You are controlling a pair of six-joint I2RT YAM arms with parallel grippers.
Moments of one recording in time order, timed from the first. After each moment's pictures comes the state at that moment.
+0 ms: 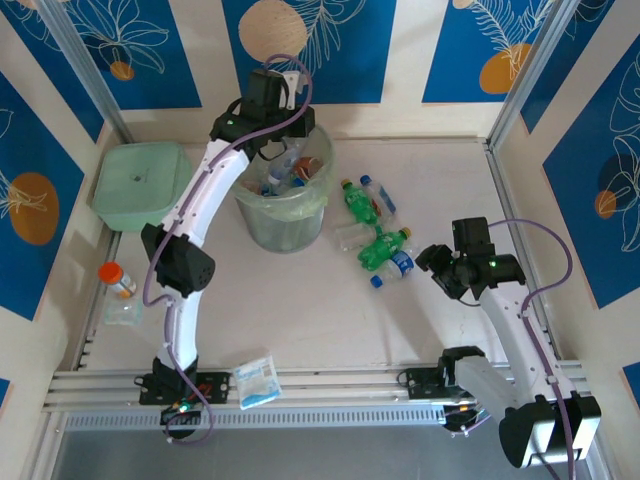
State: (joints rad) left arm -0.46 2.12 2.38 -0.76 0.15 -0.31; right arm 0.08 0.91 0.82 -0.99 -0.11 0.85
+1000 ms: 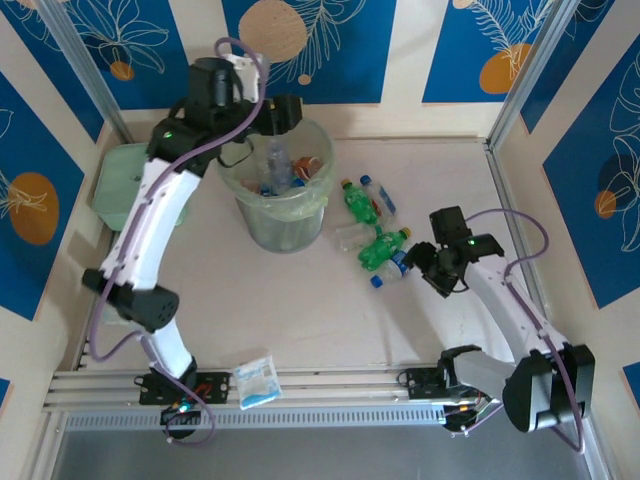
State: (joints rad) left arm -0.47 1.71 2.23 -0.85 0.19 -0.31; right arm 0.21 1.14 0.87 -0.99 -0.07 0.88
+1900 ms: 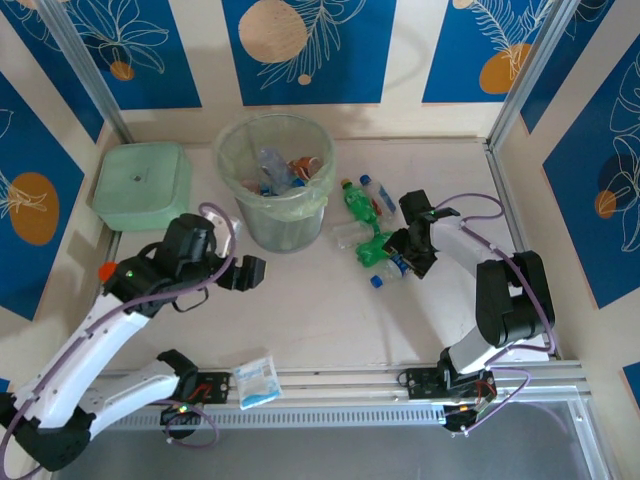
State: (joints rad) left arm -0.61 0.90 1.05 -0.96 0.07 -0.29; right arm 0.24 1.57 0.98 -0.78 -0.04 0.94
